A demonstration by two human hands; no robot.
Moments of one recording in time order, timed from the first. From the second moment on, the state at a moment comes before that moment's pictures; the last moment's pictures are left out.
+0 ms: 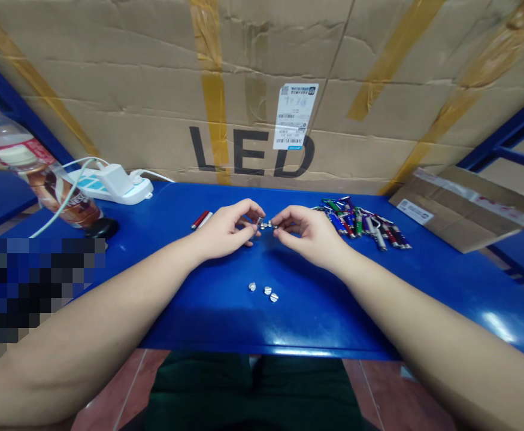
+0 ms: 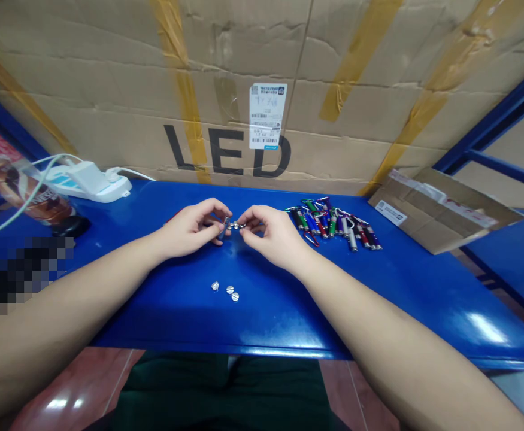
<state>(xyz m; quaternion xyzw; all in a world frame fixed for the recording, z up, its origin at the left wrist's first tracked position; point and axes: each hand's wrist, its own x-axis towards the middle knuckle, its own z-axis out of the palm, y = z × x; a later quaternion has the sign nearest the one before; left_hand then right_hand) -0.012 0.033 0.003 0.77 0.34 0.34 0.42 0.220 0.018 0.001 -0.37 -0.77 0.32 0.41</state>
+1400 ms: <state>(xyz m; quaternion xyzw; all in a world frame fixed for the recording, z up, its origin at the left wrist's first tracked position) -0.011 0.029 0.009 0.90 0.25 0.30 0.17 0.218 0.015 0.011 -0.37 -0.64 0.54 0.40</state>
